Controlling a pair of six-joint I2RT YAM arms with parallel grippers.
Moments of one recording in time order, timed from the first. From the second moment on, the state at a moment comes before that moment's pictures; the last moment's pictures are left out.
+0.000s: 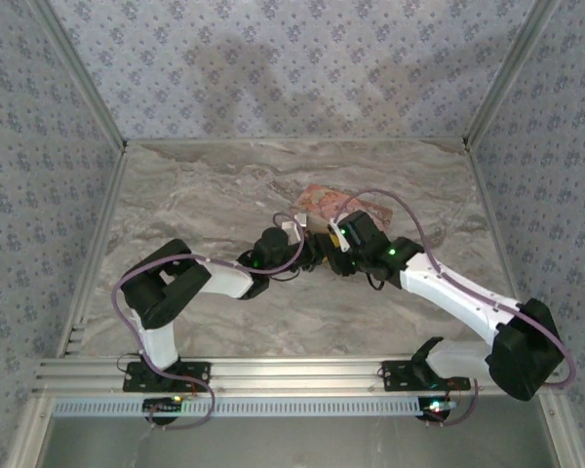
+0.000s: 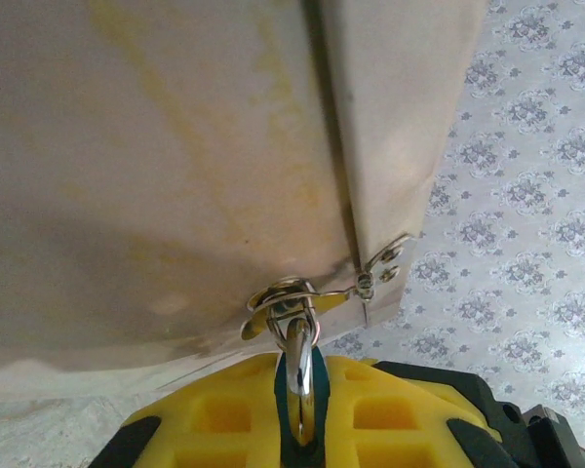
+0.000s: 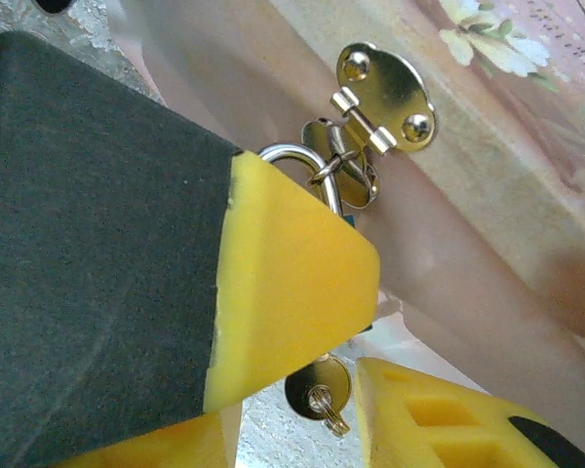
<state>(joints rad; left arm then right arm) -0.89 1.82 0.77 0.92 0.29 -1.45 0.70 1.24 0.88 -0.58 0.09 0.16</state>
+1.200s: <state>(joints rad) -0.90 1.85 0.59 0.96 0.23 -1.43 0.77 1.38 0.73 -0.35 0.01 0.17</state>
